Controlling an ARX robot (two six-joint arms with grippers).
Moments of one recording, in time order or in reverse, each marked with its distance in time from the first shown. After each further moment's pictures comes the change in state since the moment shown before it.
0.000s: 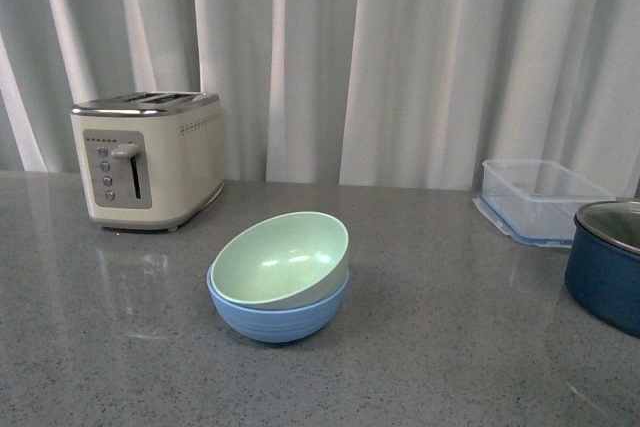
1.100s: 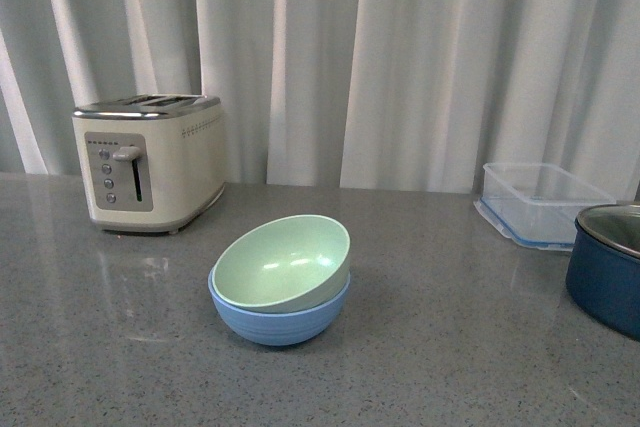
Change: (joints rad) left arm 0.000 0.000 0.000 0.000 0.000 0.000; right arm 0.000 -0.645 -0.174 -0.454 -0.003 0.000
